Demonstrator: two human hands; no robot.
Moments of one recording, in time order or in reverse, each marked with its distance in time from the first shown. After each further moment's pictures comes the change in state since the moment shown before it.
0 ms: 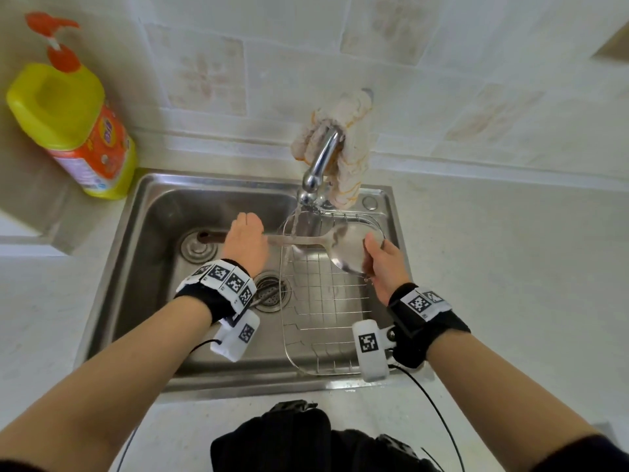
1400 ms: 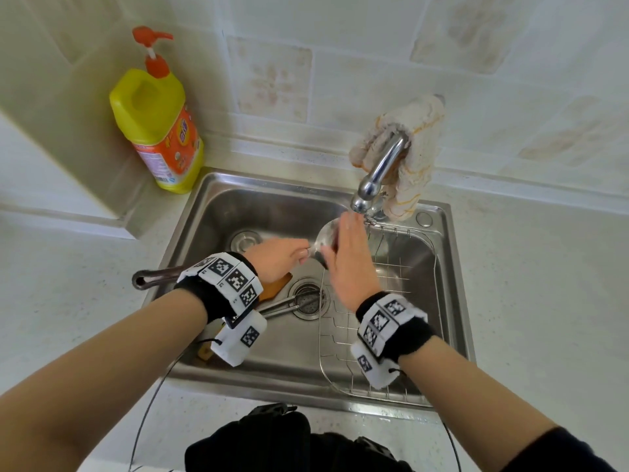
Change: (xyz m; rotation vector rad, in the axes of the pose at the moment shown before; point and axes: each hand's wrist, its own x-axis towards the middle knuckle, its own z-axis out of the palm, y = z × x) left_hand 0.014 0.034 0.013 -0.076 -0.586 0.528; right_hand 0.000 0.015 0.028 -1.263 0.076 -0.559
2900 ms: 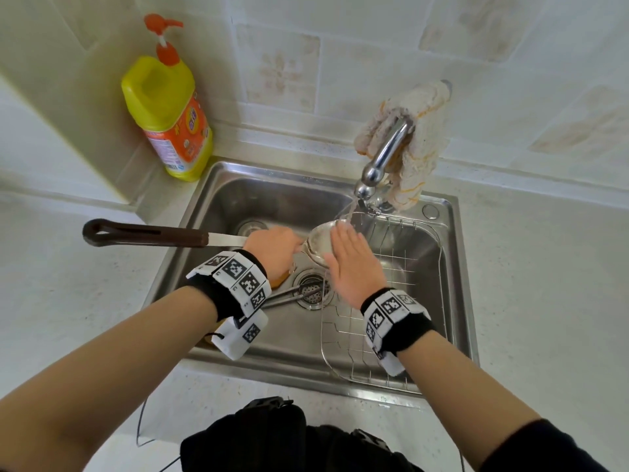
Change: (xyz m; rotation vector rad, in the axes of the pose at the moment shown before) left_hand -0.021 -0.038 -0.019 0.396 0.253 -0.249; right_hand 0.037 -0.013 0.038 -0.353 -0.256 -0.222
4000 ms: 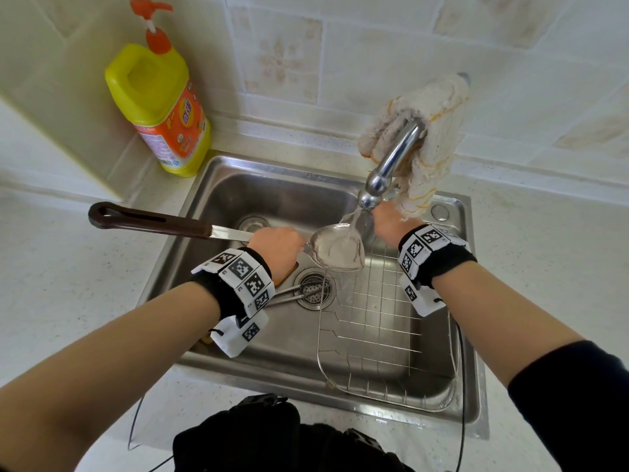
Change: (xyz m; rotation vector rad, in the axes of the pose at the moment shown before) left_hand -0.018 0.005 -0.003 0.083 -0.001 0.005; right_hand 0.096 0.097 0.005 0.393 0.023 0.339
